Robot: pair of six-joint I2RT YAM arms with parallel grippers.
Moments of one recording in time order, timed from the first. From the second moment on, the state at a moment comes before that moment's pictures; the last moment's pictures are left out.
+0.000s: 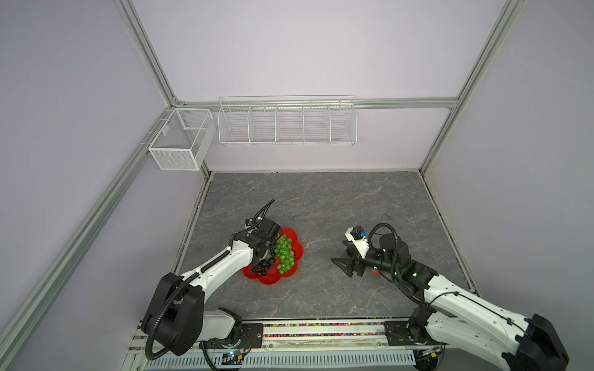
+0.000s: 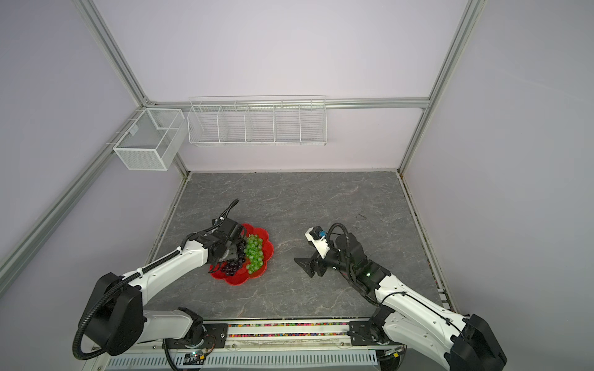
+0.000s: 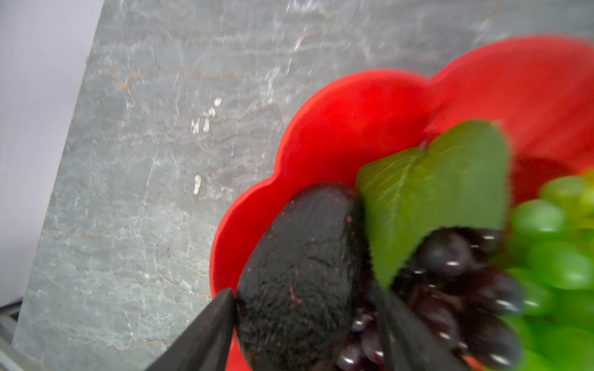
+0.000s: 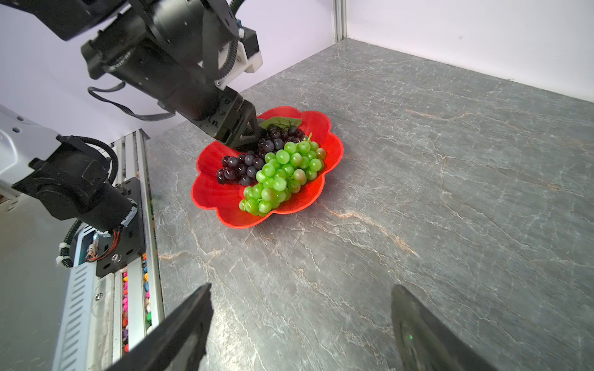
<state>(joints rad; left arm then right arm) -0.52 1.32 0.82 -0.75 -0.47 -0.67 0.72 0.93 0.48 0.04 -0.35 0.06</state>
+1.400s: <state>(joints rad) -0.92 2.13 1.62 -0.46 0.29 0.39 0.49 0.34 0.44 -0.52 -0.25 0.30</state>
